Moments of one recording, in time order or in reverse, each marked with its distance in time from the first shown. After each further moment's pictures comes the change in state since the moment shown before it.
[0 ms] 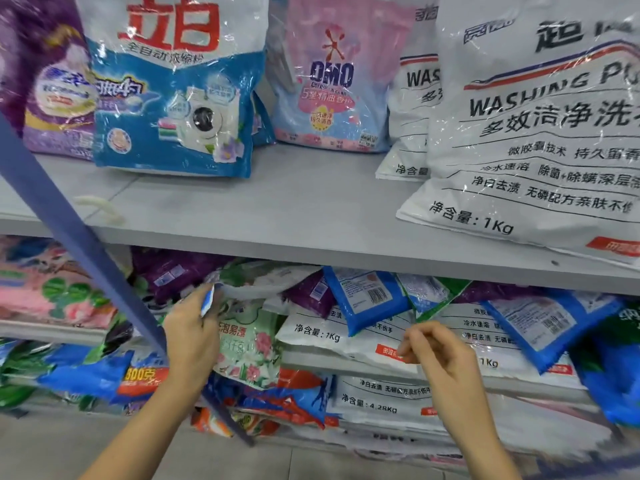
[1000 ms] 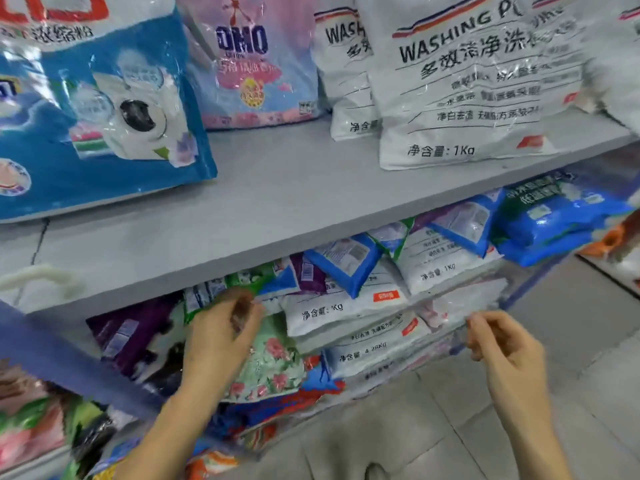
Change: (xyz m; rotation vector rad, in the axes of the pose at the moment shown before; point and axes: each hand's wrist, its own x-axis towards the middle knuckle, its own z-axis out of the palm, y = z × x) left_hand 0.056 -0.026 -0.006 -0.190 -0.662 0.337; right_hand -0.086 -0.013 0.070 -0.137 0.766 0.079
